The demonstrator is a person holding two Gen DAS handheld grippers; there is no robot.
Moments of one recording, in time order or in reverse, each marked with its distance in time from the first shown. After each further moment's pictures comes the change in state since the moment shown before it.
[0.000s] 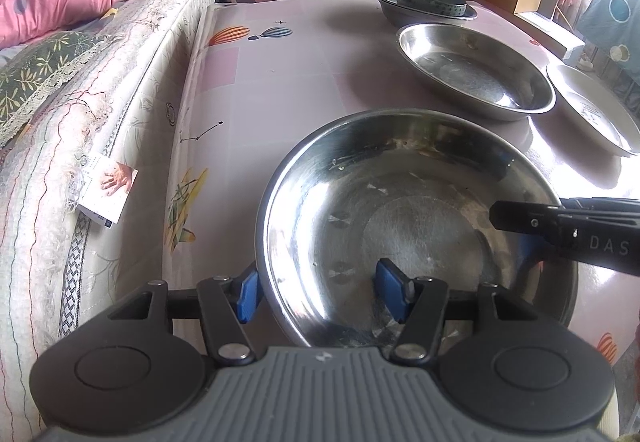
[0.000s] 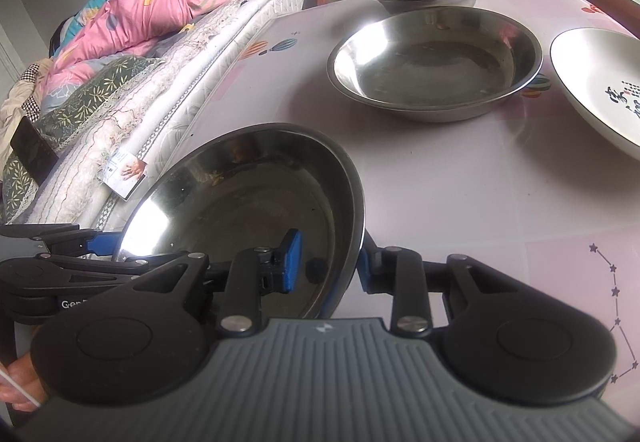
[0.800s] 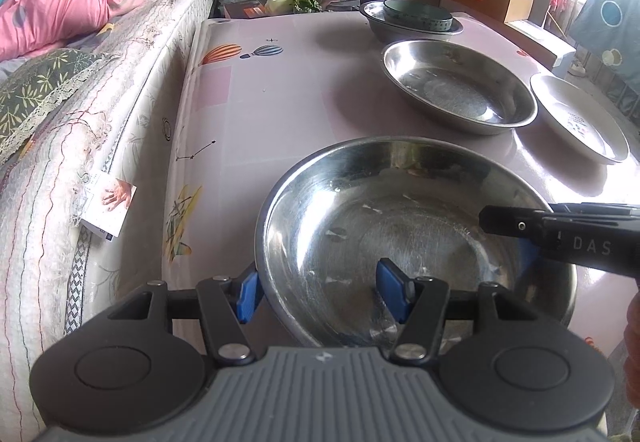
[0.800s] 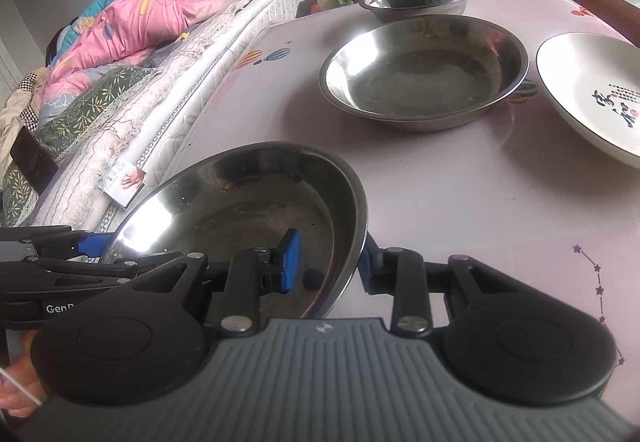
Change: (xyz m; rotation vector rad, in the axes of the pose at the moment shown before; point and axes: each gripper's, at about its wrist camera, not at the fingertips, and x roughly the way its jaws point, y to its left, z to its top) left arm -0.016 -0.007 0.004 0.012 -0.035 -0.014; right arm -0.010 -0.004 0.002 0.017 -0.022 -0.009
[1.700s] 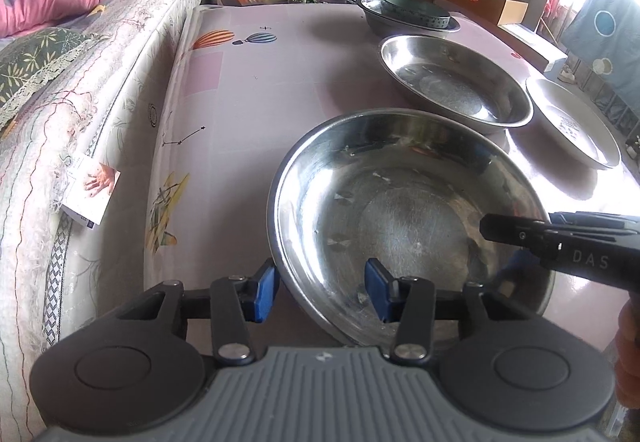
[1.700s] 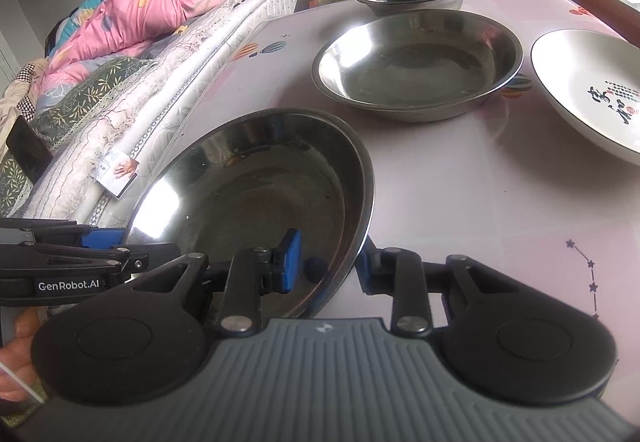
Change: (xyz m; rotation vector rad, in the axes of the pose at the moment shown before) left arm 0.009 0.011 -0.002 -0.036 0.017 -0.064; right arm 0.002 -0.005 -0.007 -0.022 0.007 -0.013
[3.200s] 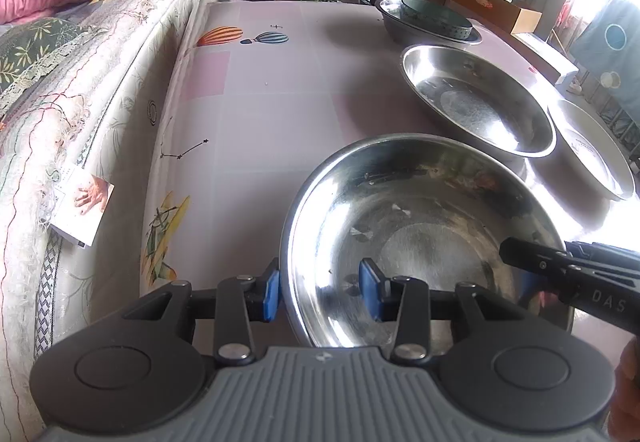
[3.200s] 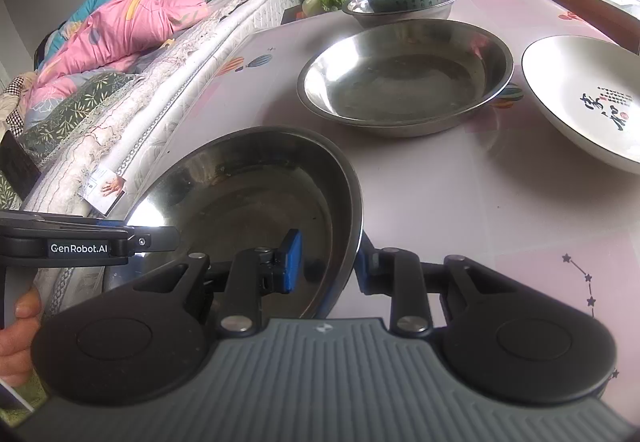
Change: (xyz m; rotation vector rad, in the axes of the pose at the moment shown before) left arm 0.022 0.011 0.025 -0.047 0.020 -0.007; right arm 0.007 0.000 0.004 0.028 -0.038 -0.032
